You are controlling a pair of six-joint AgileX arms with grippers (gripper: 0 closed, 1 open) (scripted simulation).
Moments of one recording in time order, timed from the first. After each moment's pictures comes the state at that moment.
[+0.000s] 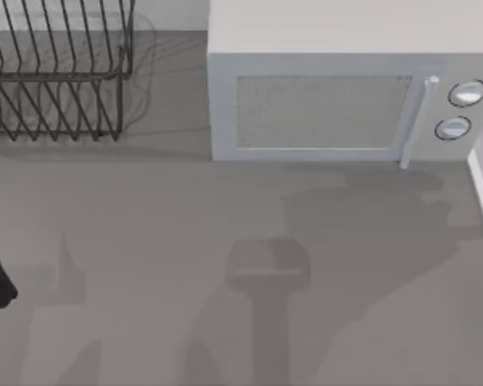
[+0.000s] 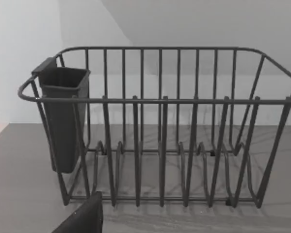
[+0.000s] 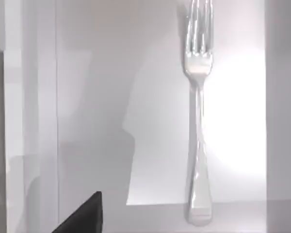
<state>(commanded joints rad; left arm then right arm) 0.00 0.00 0.00 0.00 0.00 0.00 -0.24 1.74 1.45 -0.89 0.00 -0.22</state>
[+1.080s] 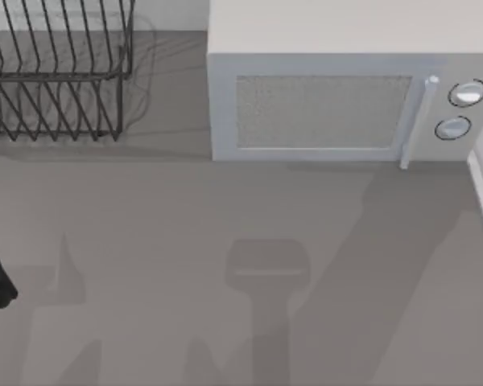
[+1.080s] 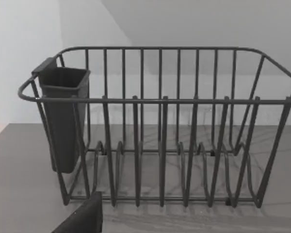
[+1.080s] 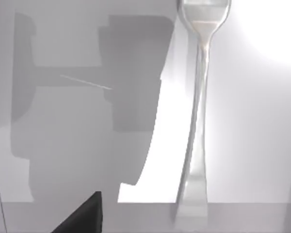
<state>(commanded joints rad) 0.00 0.00 0.00 0.00 0.00 0.00 -0.31 2.33 1.92 -1.17 0.00 -0.29</state>
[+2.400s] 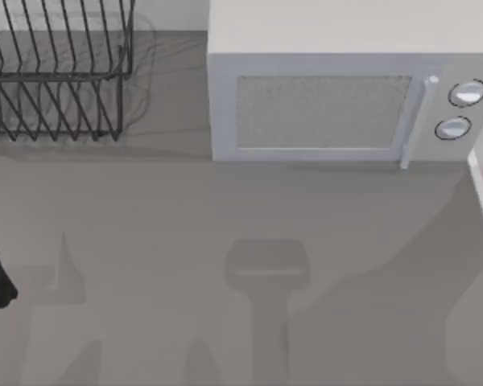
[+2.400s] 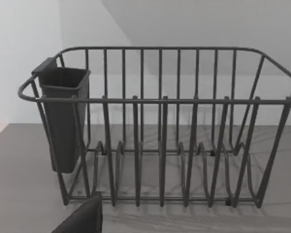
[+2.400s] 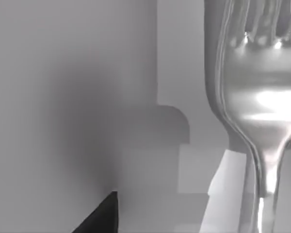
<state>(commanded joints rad) 0.00 0.00 0.00 0.00 0.00 0.00 -0.31 2.54 1.72 -0.75 0.01 -0.29</state>
